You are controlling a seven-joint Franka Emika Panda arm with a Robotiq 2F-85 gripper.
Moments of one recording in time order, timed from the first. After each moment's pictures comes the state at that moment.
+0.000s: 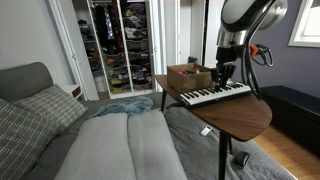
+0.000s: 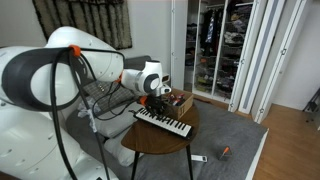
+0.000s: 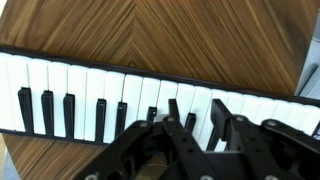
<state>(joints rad) 0.09 -0.29 0.02 -2.43 0.02 2.21 -0.12</state>
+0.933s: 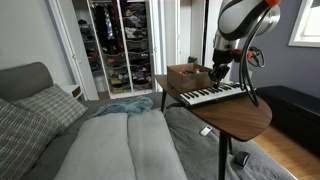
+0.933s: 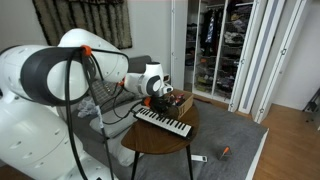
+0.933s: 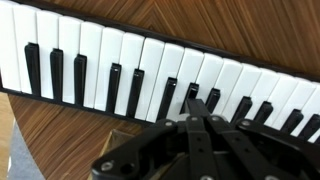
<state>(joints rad) 0.08 -0.23 0.02 -2.42 -0.05 2.34 -0.15</state>
